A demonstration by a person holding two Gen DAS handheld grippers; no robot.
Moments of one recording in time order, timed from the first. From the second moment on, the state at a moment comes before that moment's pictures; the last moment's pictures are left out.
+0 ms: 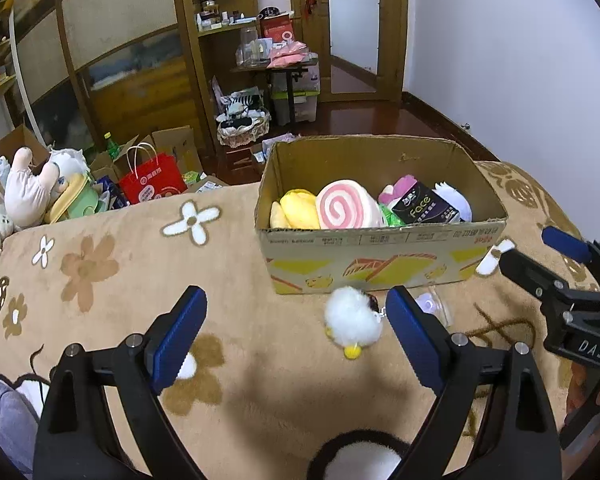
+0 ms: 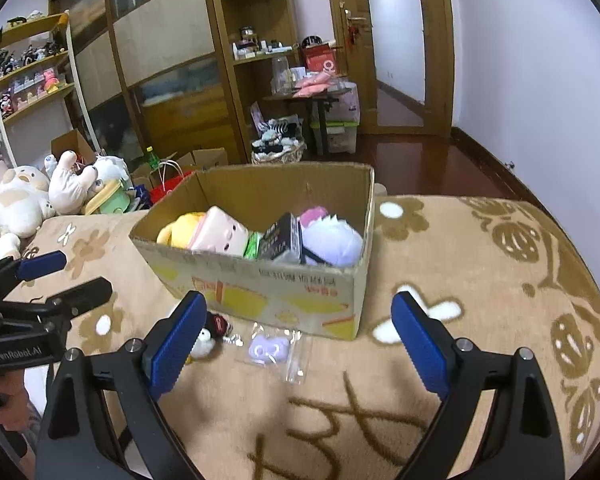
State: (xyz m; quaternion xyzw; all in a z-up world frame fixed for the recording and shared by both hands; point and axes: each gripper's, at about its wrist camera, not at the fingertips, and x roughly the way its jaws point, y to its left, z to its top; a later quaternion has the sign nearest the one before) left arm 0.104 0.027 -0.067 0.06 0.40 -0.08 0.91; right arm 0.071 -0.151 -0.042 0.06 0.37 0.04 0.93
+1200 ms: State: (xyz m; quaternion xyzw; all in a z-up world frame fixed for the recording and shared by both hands) left arm 0.178 0.006 -0.133 0.05 0.50 -0.12 0.86; right arm 0.120 -0.119 -0.135 0.03 0.47 0.04 0.88
